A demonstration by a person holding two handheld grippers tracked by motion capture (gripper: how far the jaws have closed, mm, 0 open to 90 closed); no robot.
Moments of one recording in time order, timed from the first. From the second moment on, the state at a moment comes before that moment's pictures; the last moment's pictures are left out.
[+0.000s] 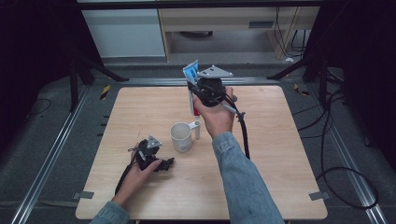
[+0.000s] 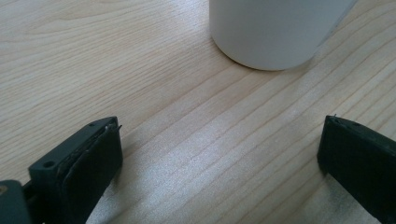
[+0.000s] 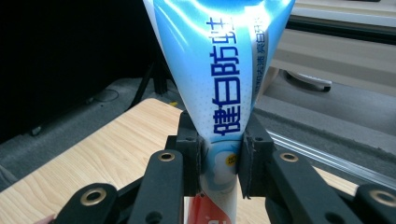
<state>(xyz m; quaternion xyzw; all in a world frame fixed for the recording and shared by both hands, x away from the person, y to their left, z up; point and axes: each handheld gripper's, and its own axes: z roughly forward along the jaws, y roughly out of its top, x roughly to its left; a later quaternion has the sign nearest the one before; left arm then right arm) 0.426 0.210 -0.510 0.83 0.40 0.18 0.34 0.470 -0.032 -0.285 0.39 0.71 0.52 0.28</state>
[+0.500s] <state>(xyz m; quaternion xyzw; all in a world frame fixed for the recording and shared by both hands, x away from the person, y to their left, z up) 0.426 0.211 -0.510 0.83 0.40 0.18 0.34 0.461 -0.019 -0.298 0.38 0.69 0.55 0.27</state>
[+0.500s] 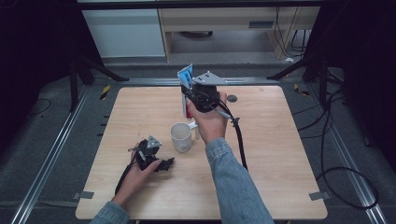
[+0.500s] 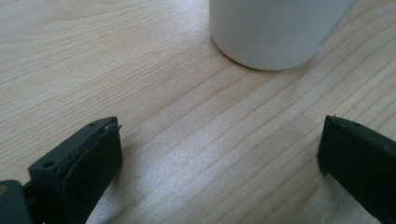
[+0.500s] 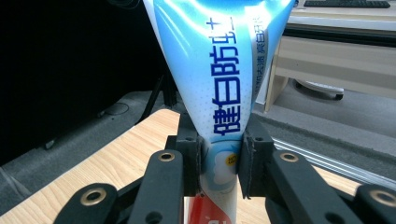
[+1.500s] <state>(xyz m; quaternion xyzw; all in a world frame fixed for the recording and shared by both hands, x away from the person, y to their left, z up) 0.426 0.211 -0.510 0.83 0.40 0.18 0.34 0.439 0.000 -0.336 0.37 0.68 0.58 0.25</state>
